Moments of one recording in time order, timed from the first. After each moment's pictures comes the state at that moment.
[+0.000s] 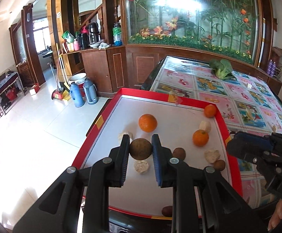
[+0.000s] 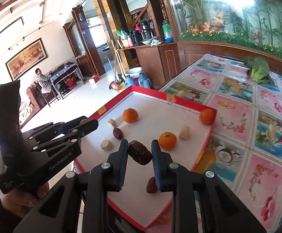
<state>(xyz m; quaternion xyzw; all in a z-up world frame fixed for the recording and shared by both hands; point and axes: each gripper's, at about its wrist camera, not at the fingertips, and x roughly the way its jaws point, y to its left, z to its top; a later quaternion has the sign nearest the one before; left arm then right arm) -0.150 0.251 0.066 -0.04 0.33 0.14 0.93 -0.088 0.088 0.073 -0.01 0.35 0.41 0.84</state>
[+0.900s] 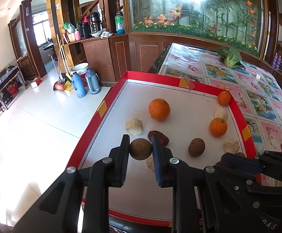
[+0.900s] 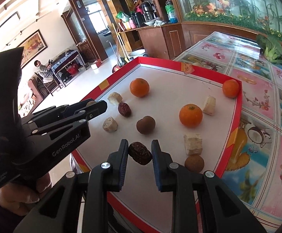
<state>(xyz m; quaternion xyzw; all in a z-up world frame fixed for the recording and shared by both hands) -0.137 0.267 0.043 -0.03 0.36 0.15 0.92 -0.086 0.121 0.033 -0.01 0.41 0.41 0.82</state>
